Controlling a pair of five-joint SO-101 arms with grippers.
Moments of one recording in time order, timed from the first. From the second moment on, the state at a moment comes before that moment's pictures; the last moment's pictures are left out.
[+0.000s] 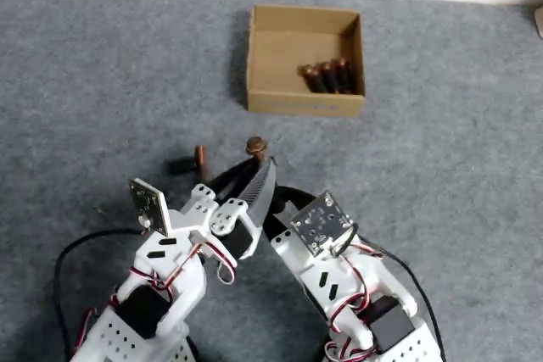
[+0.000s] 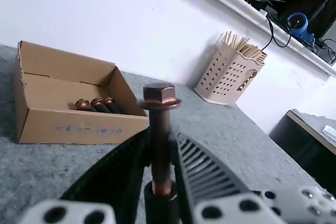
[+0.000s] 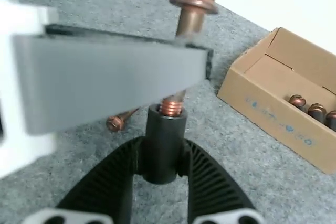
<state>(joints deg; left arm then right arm) 33.0 -103.5 96.0 17.2 33.2 -39.0 -104.6 85.1 45.8 12.9</state>
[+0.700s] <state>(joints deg) 34.9 -103.5 96.0 21.4 33.2 -37.4 -104.7 84.1 47.7 13.0</state>
